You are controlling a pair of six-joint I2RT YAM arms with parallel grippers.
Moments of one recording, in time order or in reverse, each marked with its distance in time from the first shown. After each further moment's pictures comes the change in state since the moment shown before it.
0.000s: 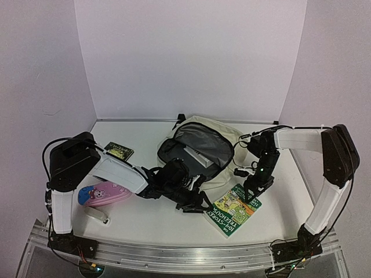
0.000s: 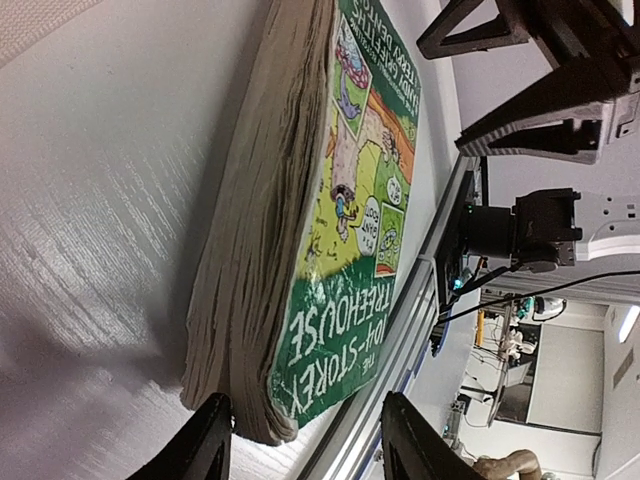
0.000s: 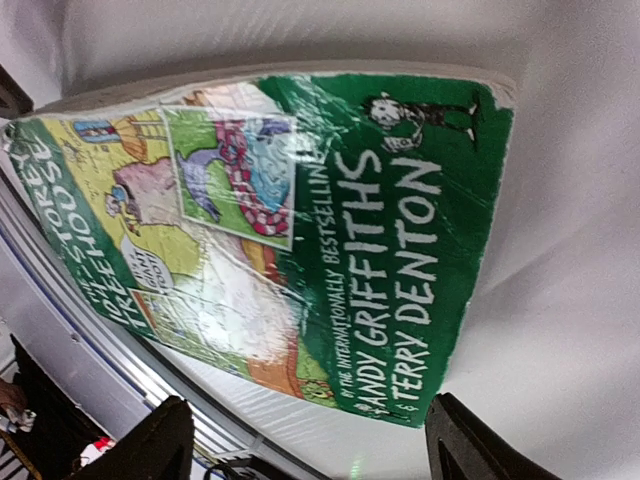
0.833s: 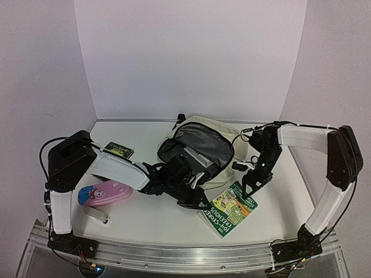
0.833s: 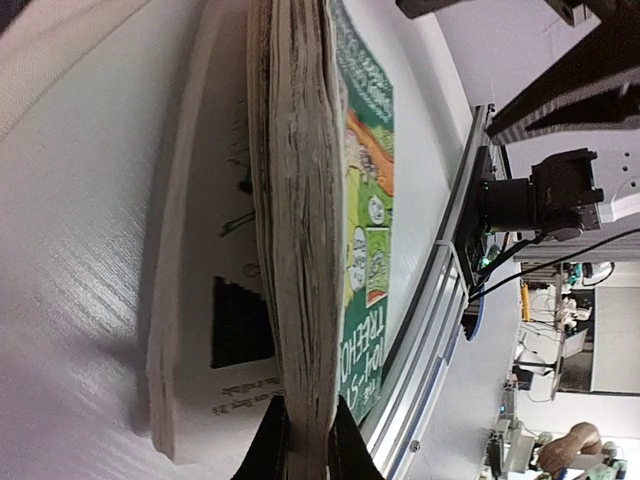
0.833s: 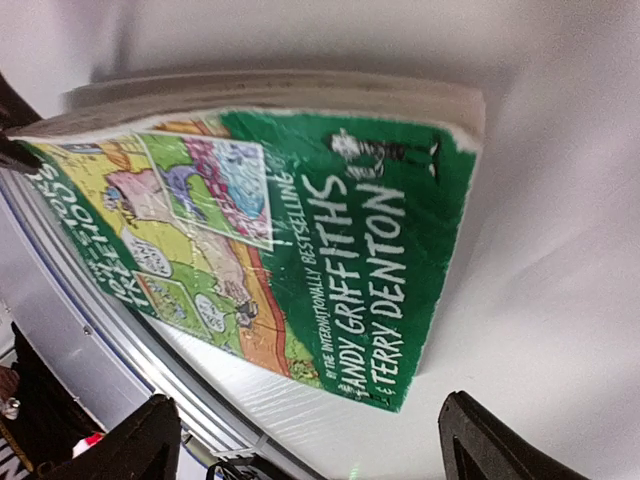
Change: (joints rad) left arm -0.002 -0.005 0.073 -0.126 -0.031 0.193; right arm -0.002 -0.031 0.035 -0.018 -0.075 -0.051
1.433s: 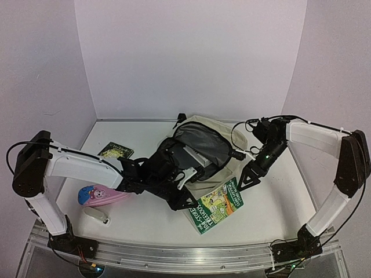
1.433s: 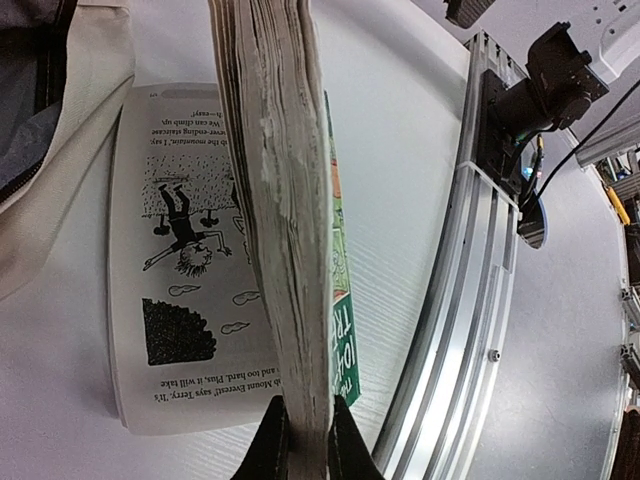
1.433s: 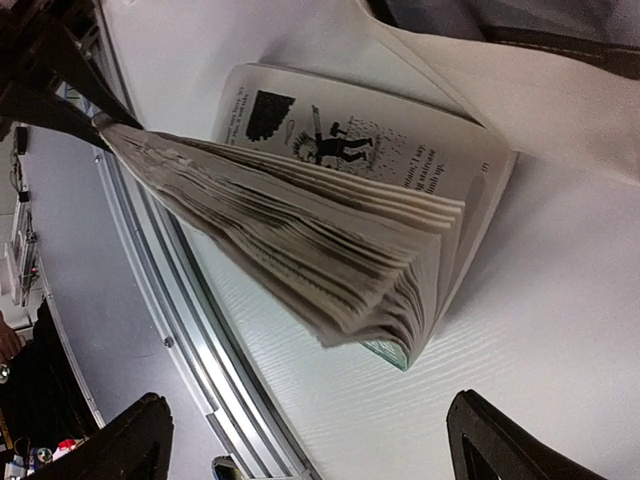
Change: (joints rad) left arm -0.043 -0.318 -0.134 -0.207 -0.206 0.466; right arm 0.005 -0.113 0.044 -0.006 -0.248 -0.115
